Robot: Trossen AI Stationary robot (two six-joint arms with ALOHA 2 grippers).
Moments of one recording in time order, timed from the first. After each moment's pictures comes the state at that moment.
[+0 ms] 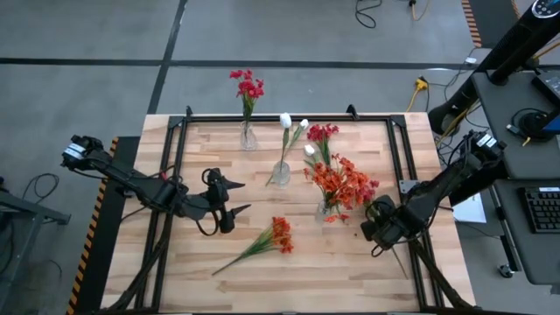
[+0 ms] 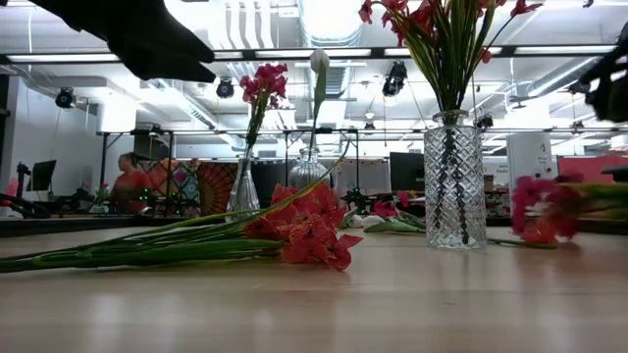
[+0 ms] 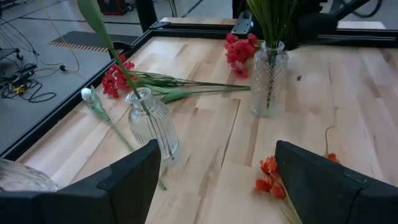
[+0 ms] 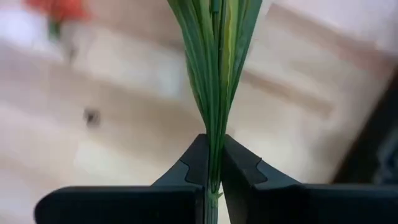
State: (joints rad) left arm -0.43 1.05 0.61 -0.08 -0.70 -0.30; right arm 0.70 1.23 0.66 -1.00 0.08 1.89
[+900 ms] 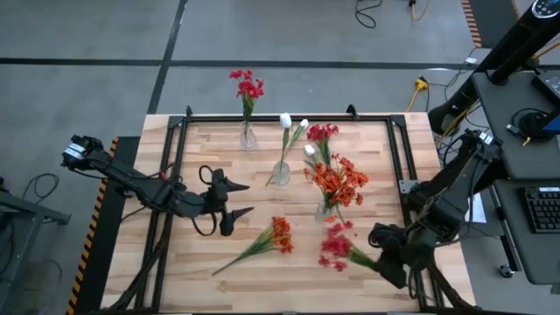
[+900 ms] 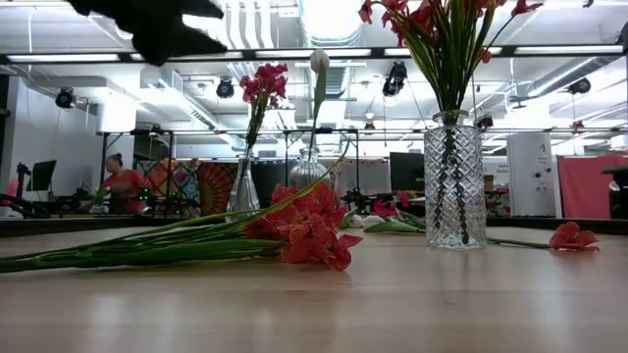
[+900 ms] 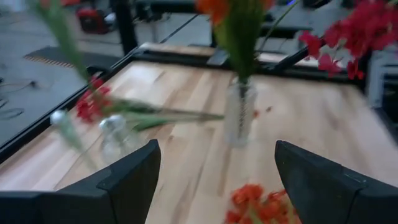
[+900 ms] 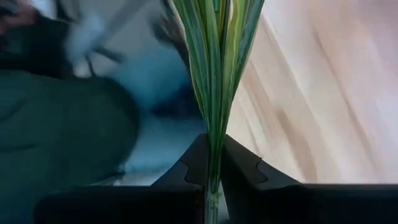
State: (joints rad) left arm -0.44 1.05 0.61 0.10 -0.63 -0.24; right arm 0.85 1.23 1.16 -0.78 0.09 1.32
